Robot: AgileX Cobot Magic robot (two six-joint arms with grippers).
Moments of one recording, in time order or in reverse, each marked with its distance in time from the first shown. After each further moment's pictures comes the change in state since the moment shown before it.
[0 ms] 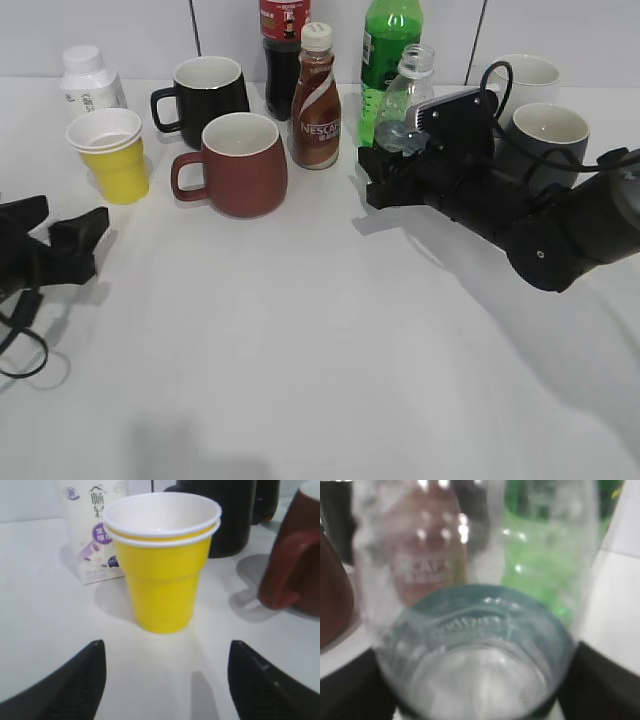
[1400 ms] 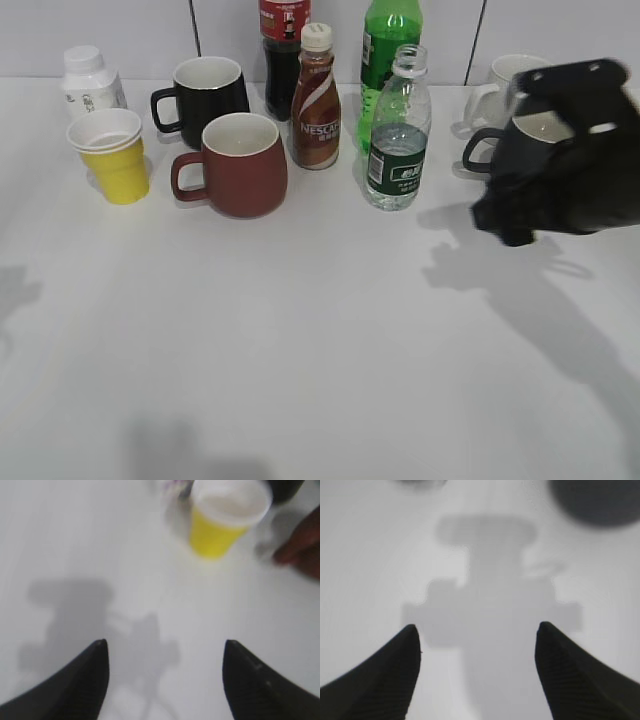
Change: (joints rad) left arm 0.000 -0.818 -0.322 0.067 1.690 -0.357; right arm 0.000 -0.593 0.146 -0.103 1.078 0.251
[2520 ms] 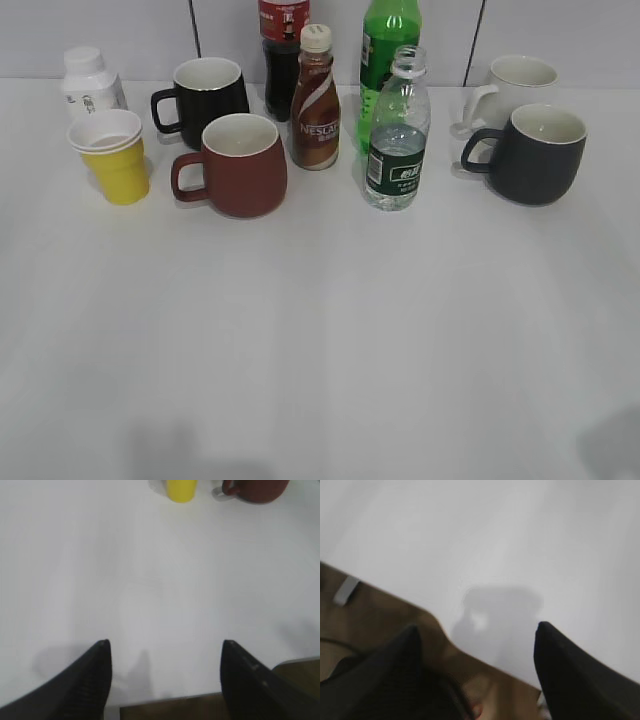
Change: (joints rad) left arm 0.000 -0.929 0.062 -0.134 0.683 0.319; right arm 0.000 -1.168 0.171 0.364 0.970 -0.356
